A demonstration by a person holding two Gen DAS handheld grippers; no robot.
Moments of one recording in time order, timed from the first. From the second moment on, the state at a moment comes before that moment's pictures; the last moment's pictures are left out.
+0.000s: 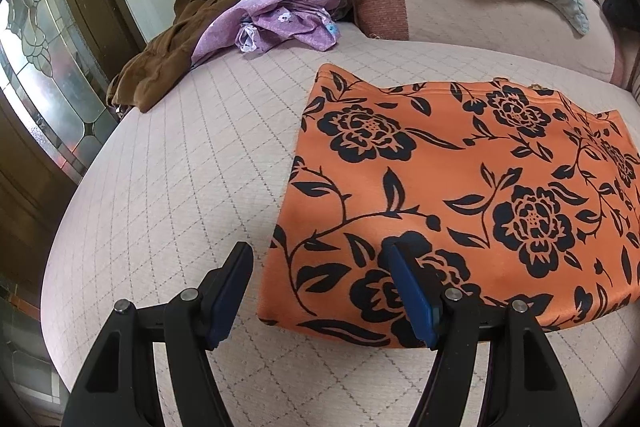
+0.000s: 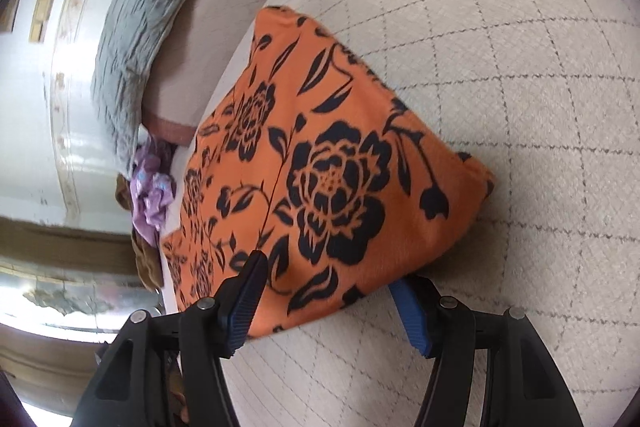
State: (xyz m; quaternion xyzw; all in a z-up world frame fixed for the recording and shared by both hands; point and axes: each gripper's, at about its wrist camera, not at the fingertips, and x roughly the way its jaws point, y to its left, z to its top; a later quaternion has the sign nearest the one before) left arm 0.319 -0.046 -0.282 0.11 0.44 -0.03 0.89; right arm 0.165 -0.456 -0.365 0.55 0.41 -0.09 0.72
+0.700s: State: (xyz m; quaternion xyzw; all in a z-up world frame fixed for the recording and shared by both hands) left arm 0.345 -0.029 -0.299 0.09 0.47 -0.03 0.88; right arm 0.187 -0.448 -0.346 0.48 0.36 -0.16 0.78
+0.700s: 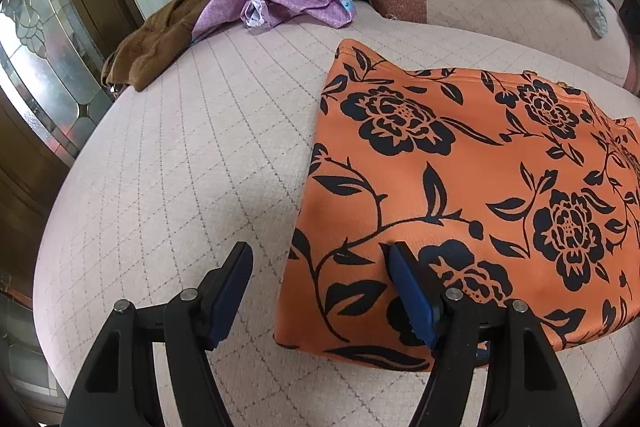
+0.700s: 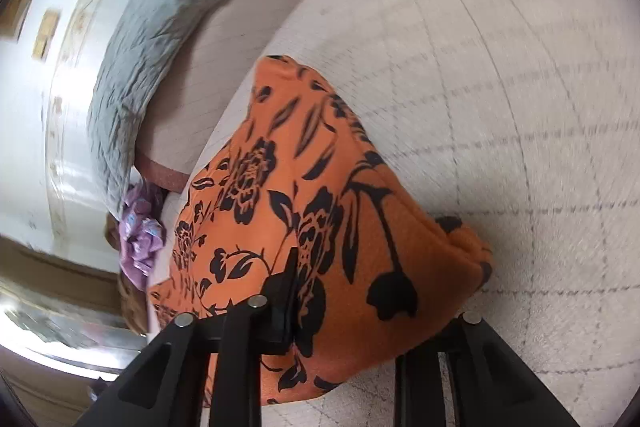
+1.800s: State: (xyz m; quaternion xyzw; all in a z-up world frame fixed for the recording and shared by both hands) left arm 0.380 0.154 -0.258 -0.09 0.46 0.09 0.88; right arm 0.323 -0.153 -0.286 0.30 0.45 0.16 0.82
